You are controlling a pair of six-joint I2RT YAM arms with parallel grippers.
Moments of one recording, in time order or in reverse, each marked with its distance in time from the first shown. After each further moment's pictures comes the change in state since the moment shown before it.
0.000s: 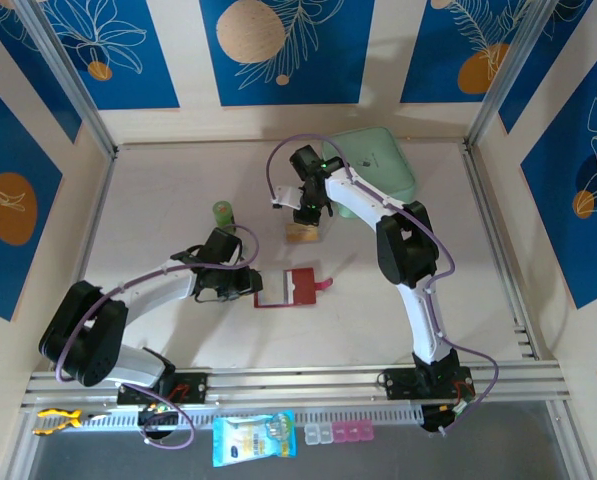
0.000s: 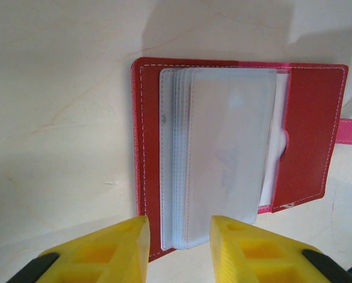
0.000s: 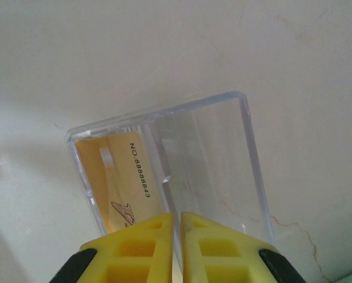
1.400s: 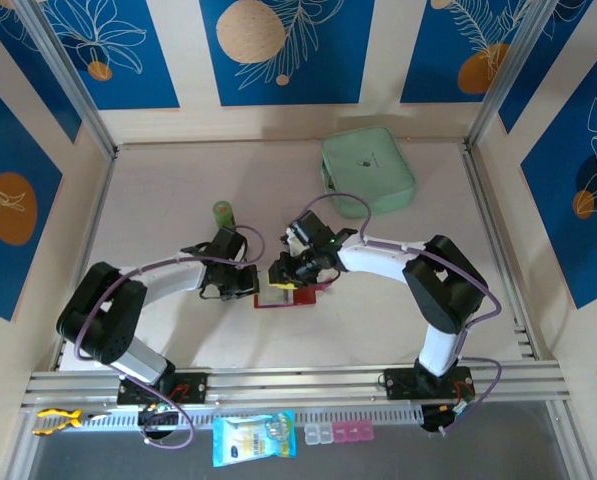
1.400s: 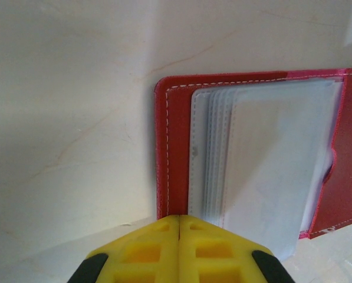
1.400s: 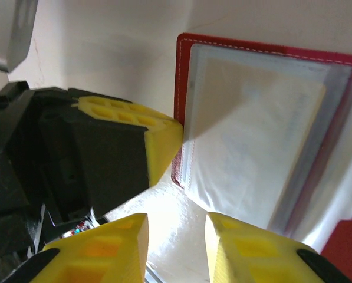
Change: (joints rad) left arm 0.011 0.133 0.038 0.012 0.000 0.053; right arm 0.221 -0.457 -0.859 0.629 -0.425 1.642
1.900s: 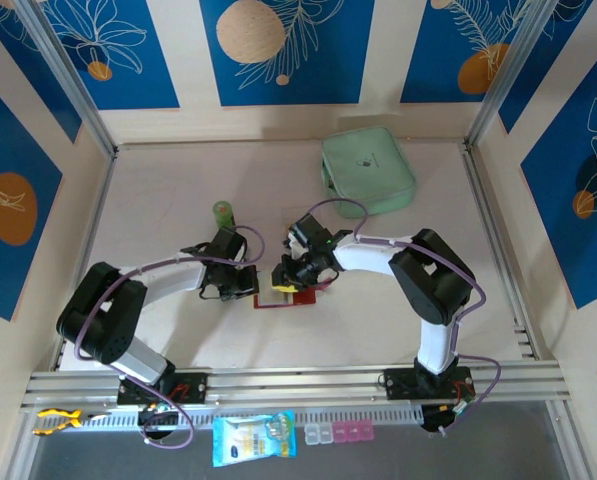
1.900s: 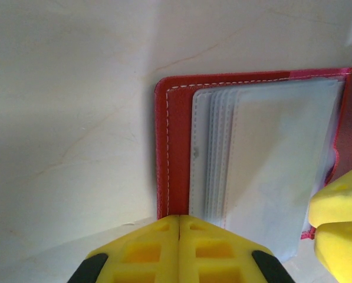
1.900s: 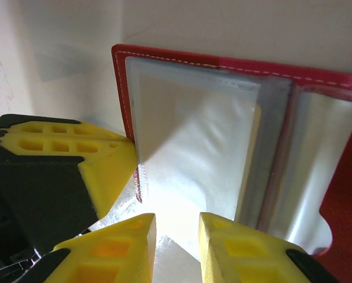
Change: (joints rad) left arm 0.002 0.000 -0.003 -0.001 0.000 0.000; right arm -0.022 0.080 0.000 0.014 -0.008 0.016
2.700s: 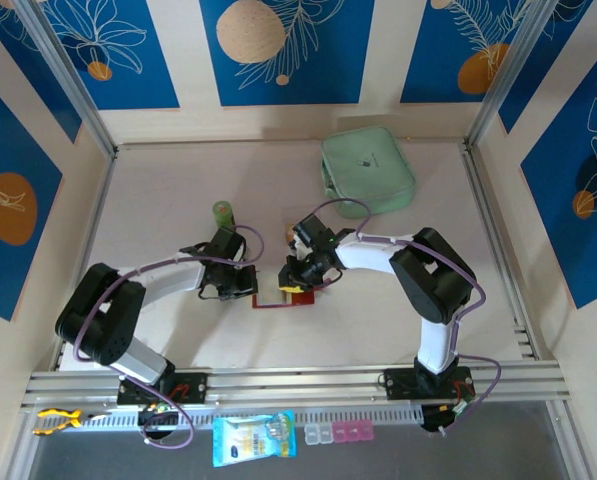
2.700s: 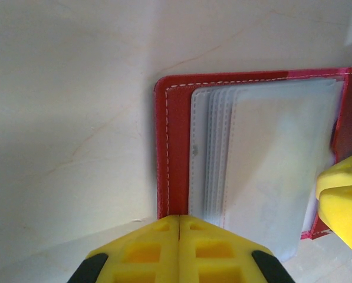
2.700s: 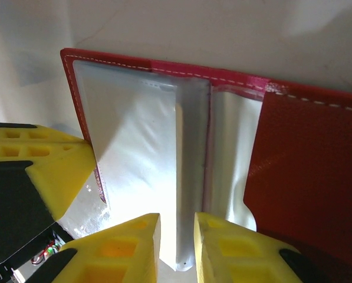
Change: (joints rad) left arm 0.005 -0.008 0.000 -0.012 -0.008 0.019; right arm -0.023 -0.001 -0.010 -0.053 0.031 -0.033
